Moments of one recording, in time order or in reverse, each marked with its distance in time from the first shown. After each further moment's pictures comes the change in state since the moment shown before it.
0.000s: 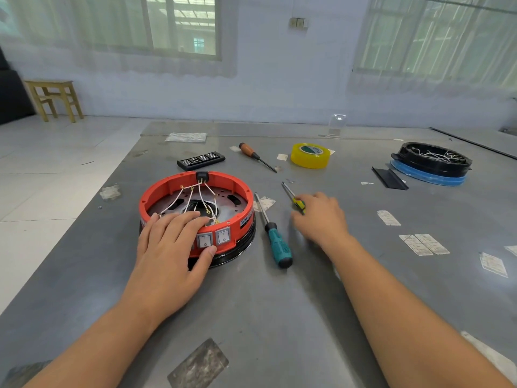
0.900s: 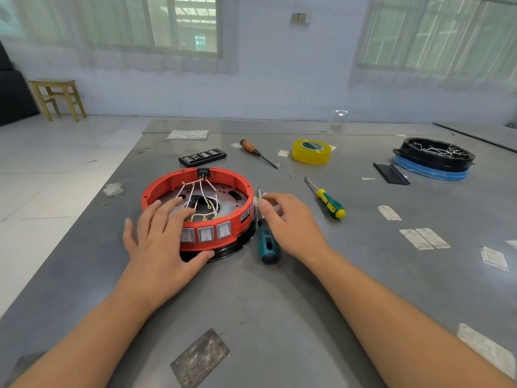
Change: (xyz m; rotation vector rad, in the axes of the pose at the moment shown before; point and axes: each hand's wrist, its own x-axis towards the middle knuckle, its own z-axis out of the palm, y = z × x) left_hand 0.001 -0.014 0.002 -0.078 0.048 -0.100; right_hand -0.041 -0.041 0.016 0.534 0.090 -0.261
